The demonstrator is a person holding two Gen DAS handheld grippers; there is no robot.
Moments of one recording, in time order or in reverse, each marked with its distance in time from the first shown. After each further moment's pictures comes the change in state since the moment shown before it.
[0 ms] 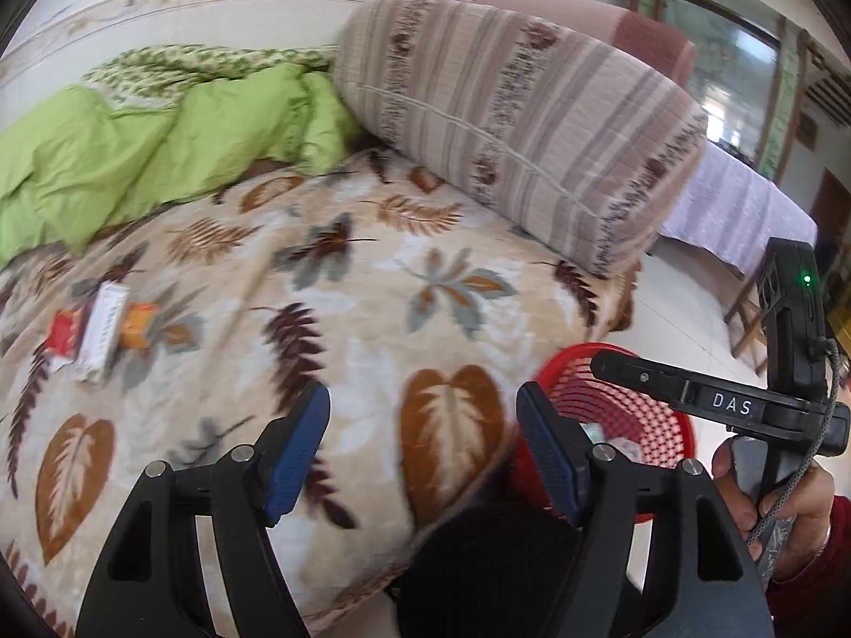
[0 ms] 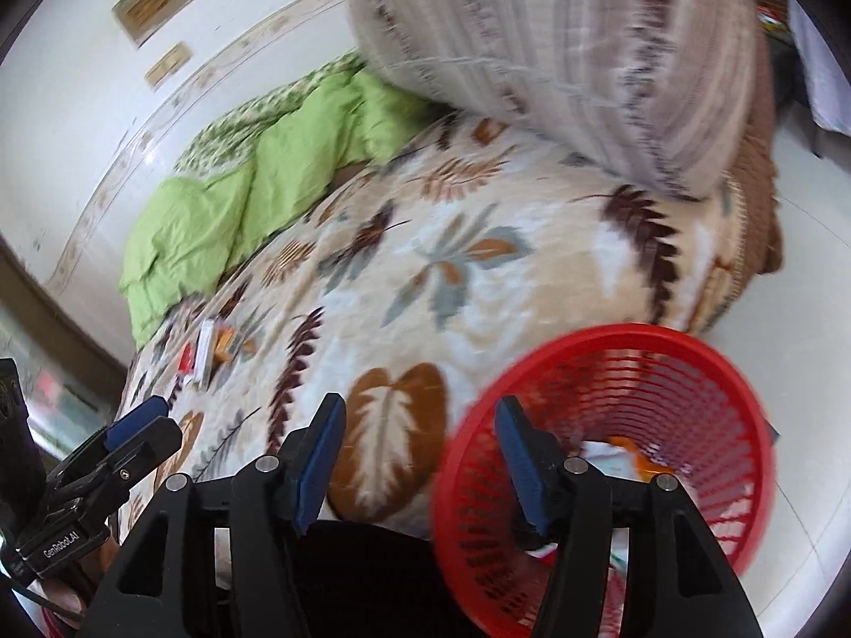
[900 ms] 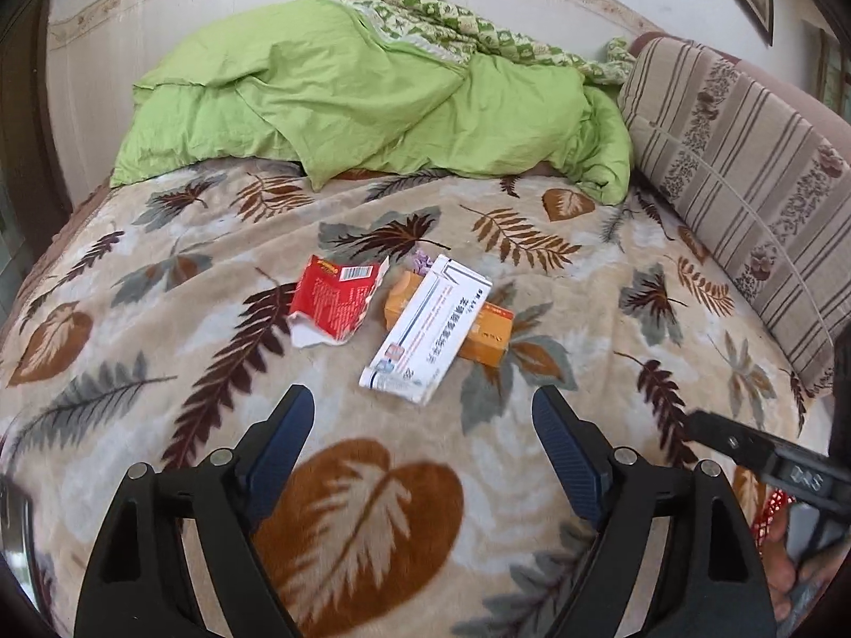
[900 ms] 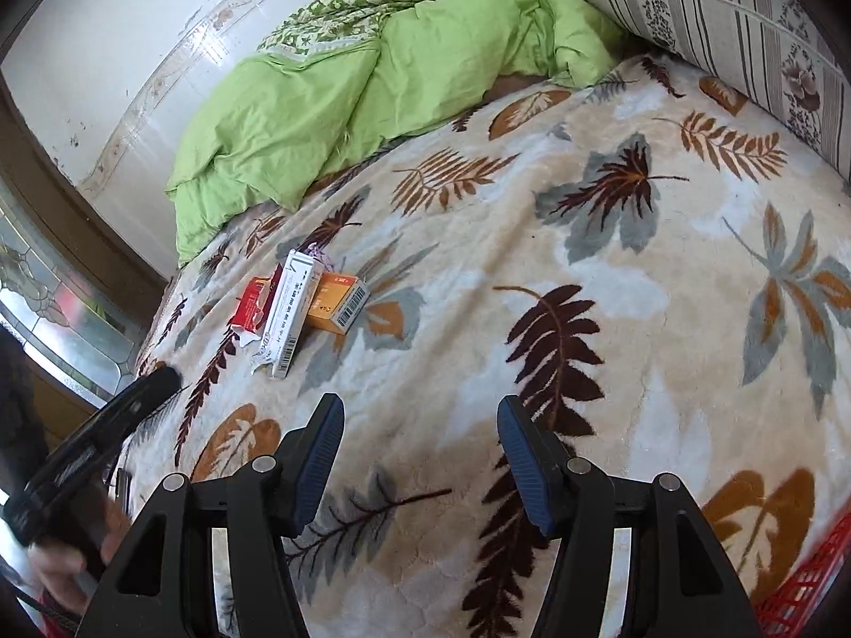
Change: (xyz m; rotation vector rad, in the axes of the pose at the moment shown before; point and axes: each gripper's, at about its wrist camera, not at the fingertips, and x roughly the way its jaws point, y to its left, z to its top) left arm 0.005 0.253 0.005 -0.302 0.007 0.368; right arm 0.180 0.171 0.014 -0.167 0.180 0.155
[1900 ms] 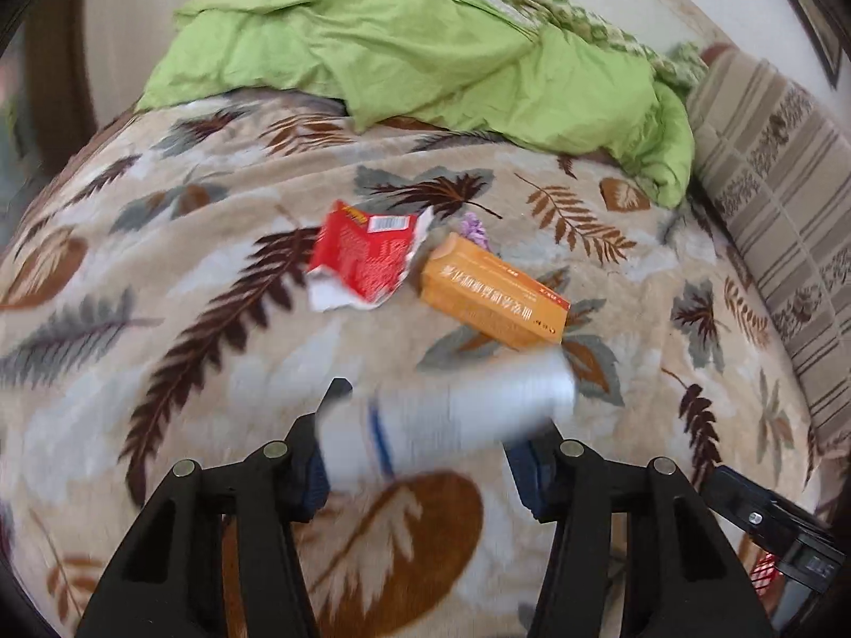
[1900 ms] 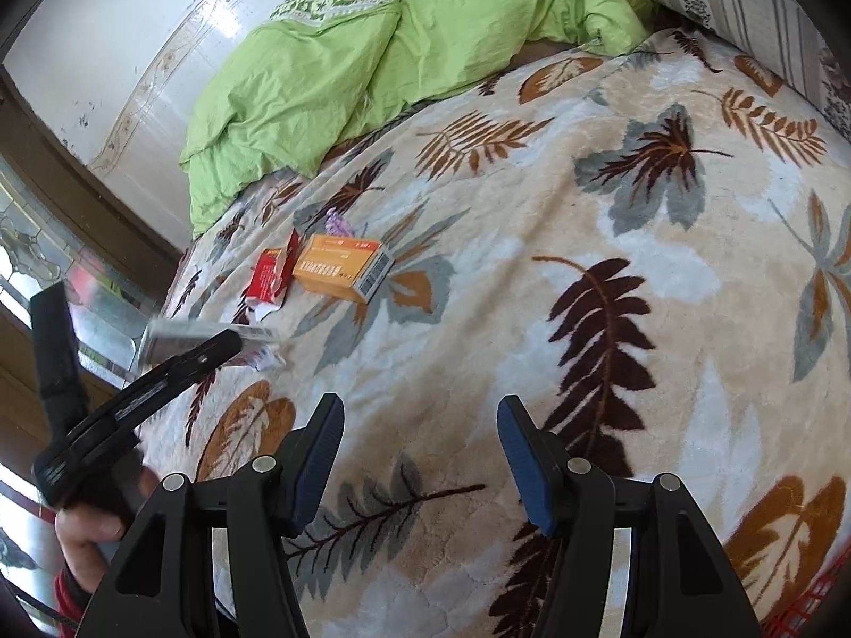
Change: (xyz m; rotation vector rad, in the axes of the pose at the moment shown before) left arm 0.028 0.025 -0.011 -0.195 0.084 0.059; right arm 0.024 0.009 0.002 -0.026 0.098 0.062
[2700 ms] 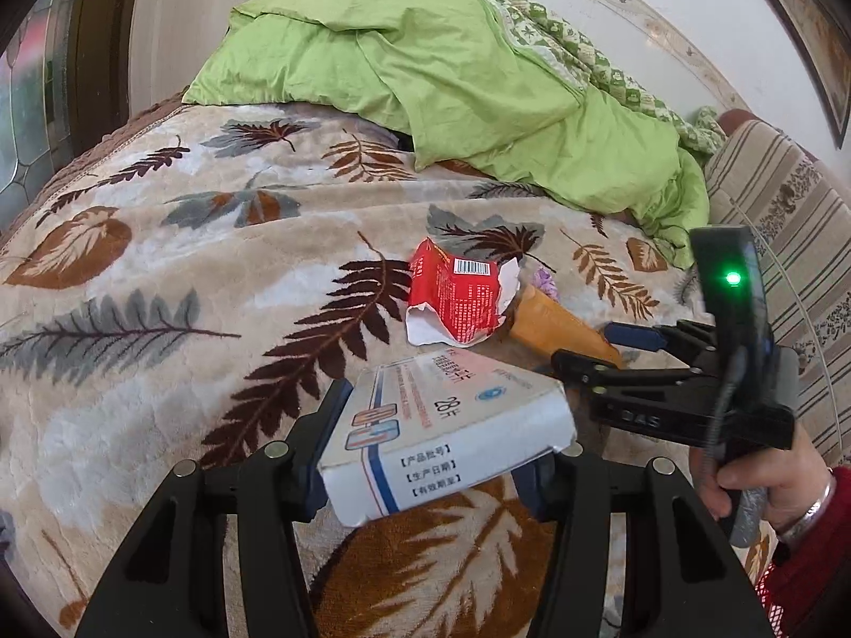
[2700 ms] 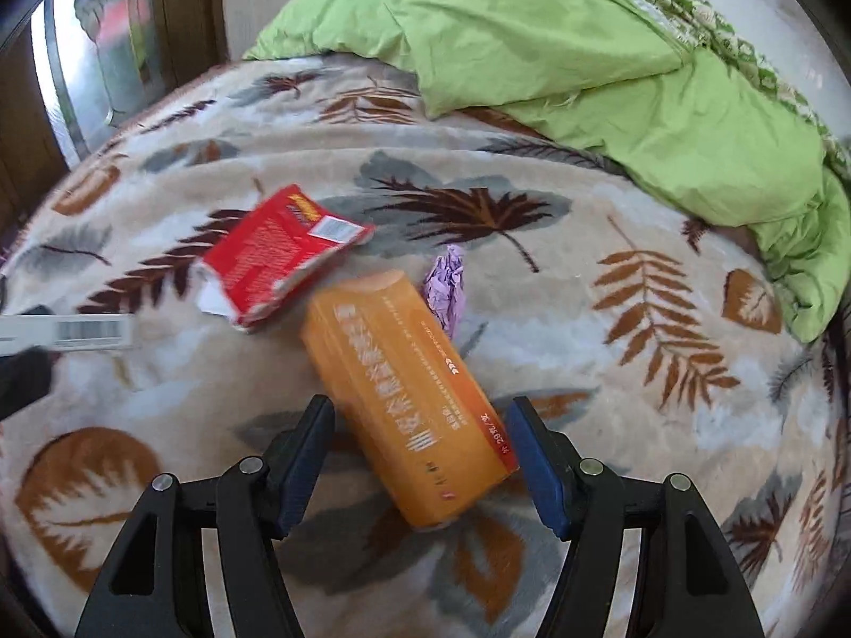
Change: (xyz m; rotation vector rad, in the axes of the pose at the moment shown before) left arm -0.006 0.064 0.006 -0.069 -0.114 -0.028; right arm 0.164 0.108 0.082 -0.727 0.117 -0.208
